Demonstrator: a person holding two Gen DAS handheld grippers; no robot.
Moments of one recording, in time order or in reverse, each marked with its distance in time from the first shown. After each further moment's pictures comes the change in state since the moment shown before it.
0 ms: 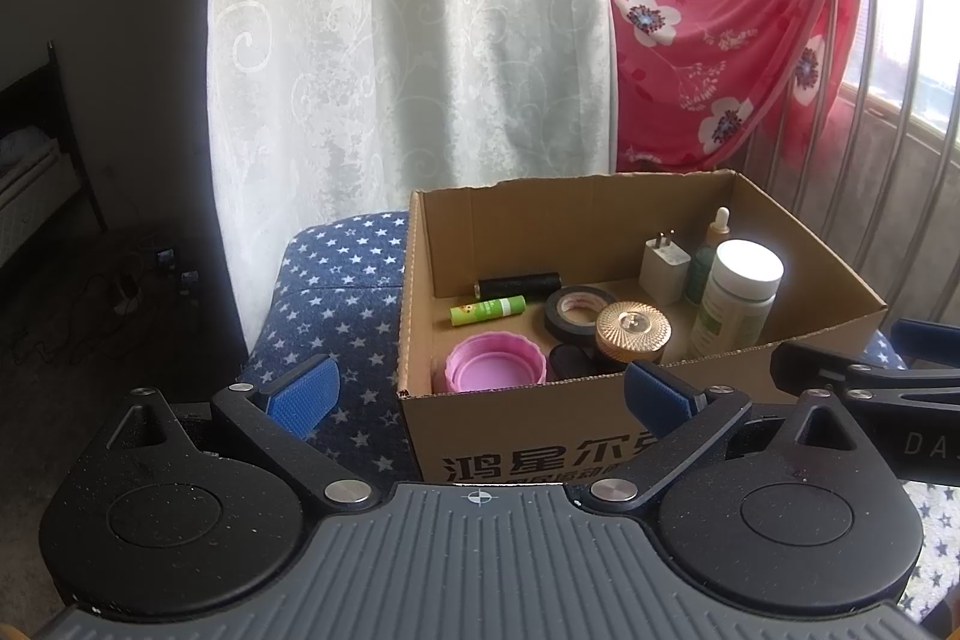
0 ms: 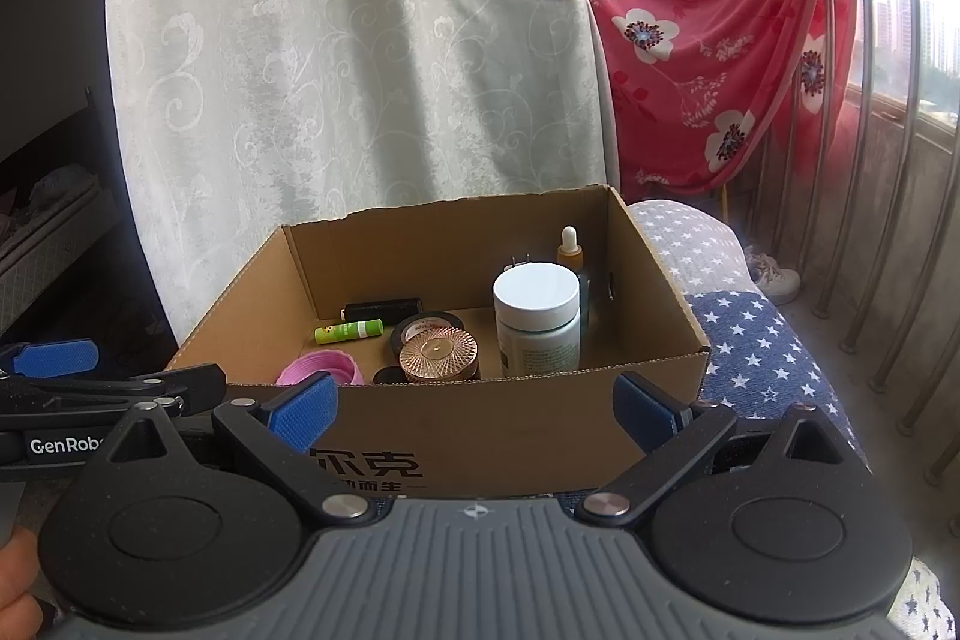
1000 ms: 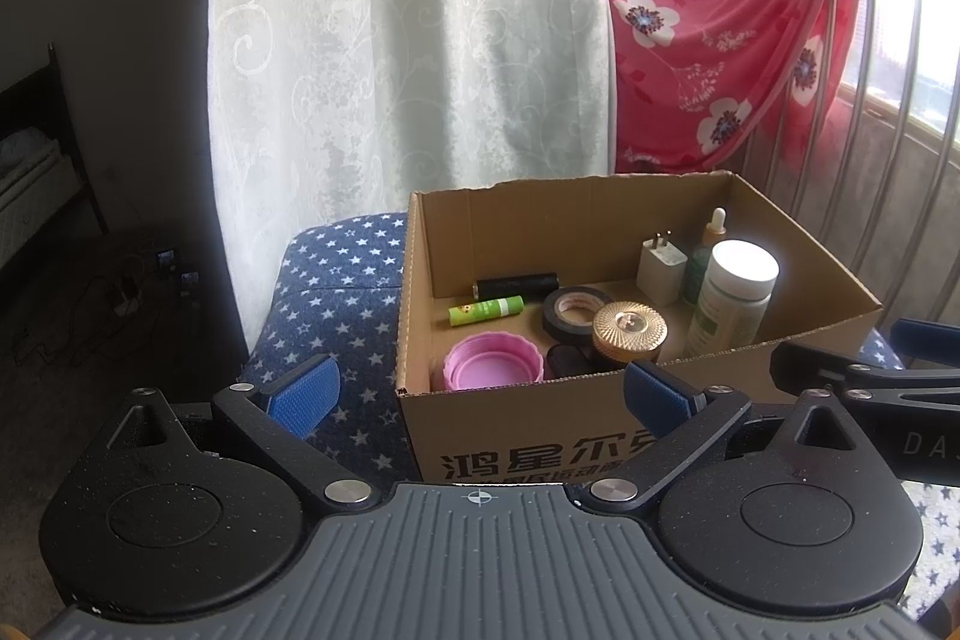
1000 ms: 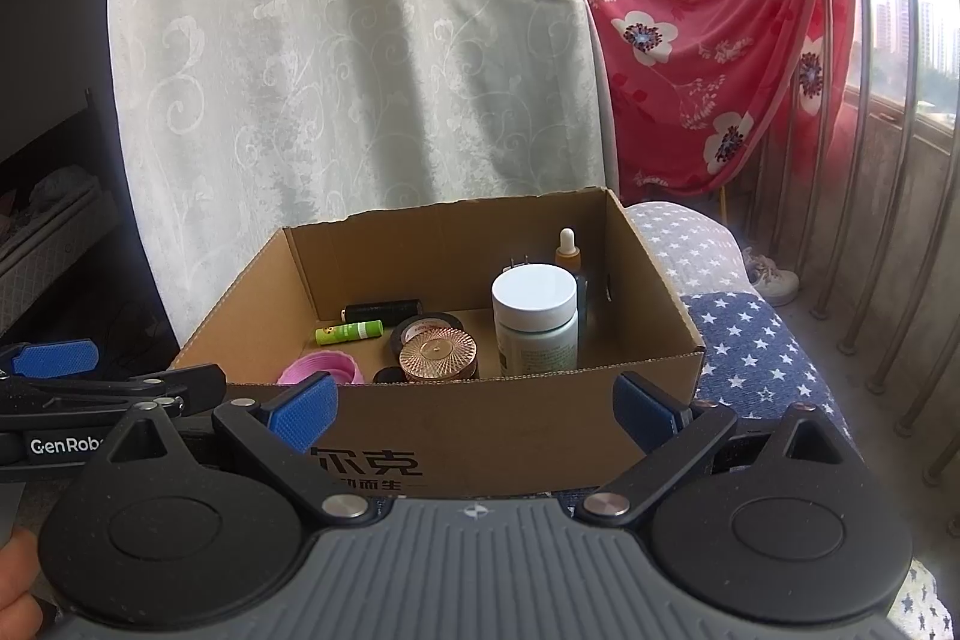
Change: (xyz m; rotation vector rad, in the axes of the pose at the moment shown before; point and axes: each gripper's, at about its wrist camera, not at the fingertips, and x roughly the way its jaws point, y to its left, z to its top) left arm -0.004 -0.001 0.001 -0.003 0.000 -0.001; right arm -0.002 0.000 0.001 -0.001 0.000 -0.002
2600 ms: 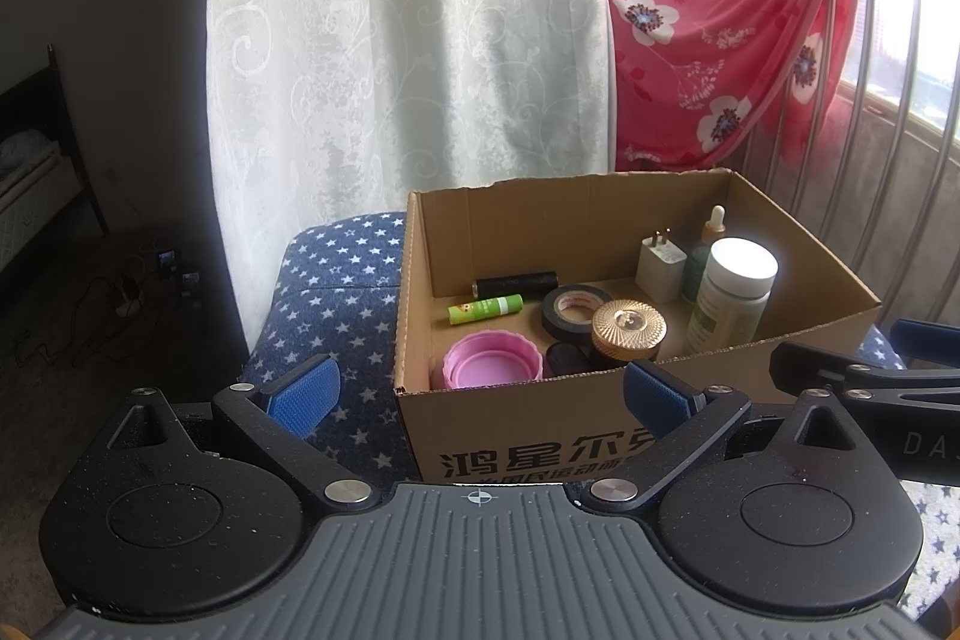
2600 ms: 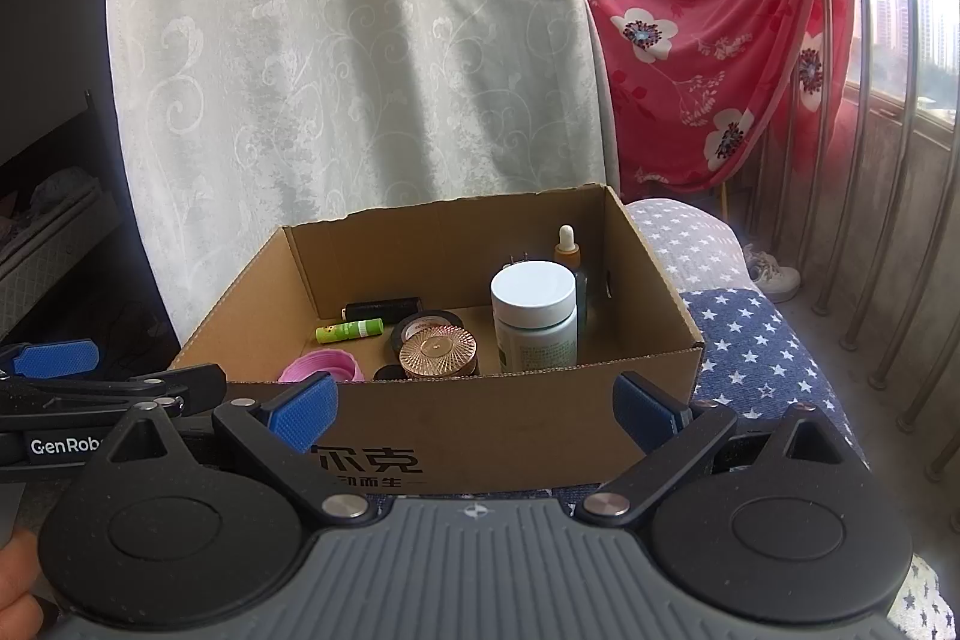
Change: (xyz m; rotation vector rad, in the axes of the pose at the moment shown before) left arm -0.001 -0.001 0.000 0.004 0.004 -0.002; right arm -0.004 0.000 -0.001 0.005 0.002 -0.001
